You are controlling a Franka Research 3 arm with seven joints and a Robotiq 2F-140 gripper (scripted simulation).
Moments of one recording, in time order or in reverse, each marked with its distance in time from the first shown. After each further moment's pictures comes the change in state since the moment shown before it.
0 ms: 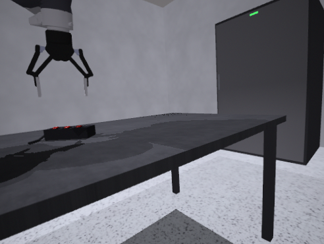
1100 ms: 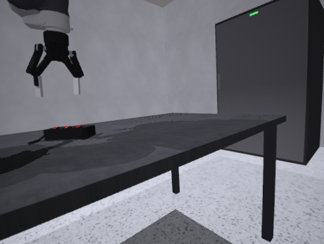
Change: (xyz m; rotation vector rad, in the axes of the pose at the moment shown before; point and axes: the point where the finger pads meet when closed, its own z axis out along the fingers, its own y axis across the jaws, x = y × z) arm 0.015 -0.012 0.002 0.062 -0.114 -0.622
